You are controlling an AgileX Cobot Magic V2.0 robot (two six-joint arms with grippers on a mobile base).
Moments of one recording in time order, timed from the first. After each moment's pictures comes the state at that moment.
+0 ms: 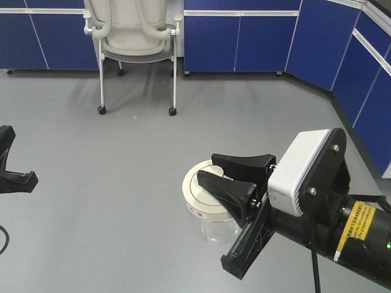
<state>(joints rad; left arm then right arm) -0.01 1.10 -0.32 0.19 -0.70 -0.12 0.72 1.05 -0.56 -0.62 -0.32 0.42</state>
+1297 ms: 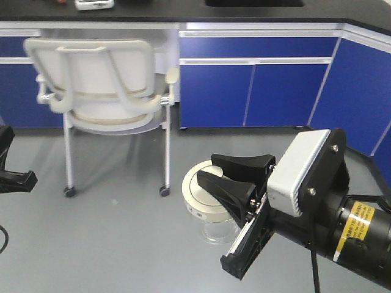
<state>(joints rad) -0.01 1.11 -0.32 0.19 -0.70 -0.12 0.72 1.05 -0.56 -0.62 -0.32 0.42</state>
